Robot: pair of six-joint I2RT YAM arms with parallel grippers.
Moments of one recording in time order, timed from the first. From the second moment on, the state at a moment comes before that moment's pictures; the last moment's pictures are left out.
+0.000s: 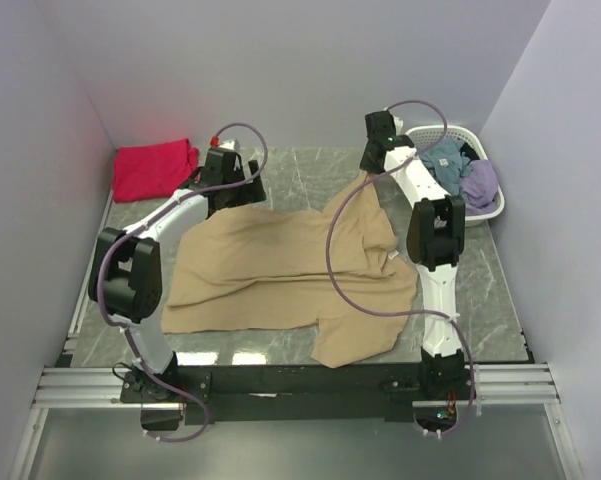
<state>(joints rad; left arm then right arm) -0.33 1.80 1.36 -0.29 -0.02 -0.47 0.21 2.32 2.11 -0.66 0.25 0.46</state>
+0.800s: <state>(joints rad) -0.21 2.09 1.54 -0.30 -0.13 -0.47 0.11 2.44 2.25 -0.61 0.11 0.46</state>
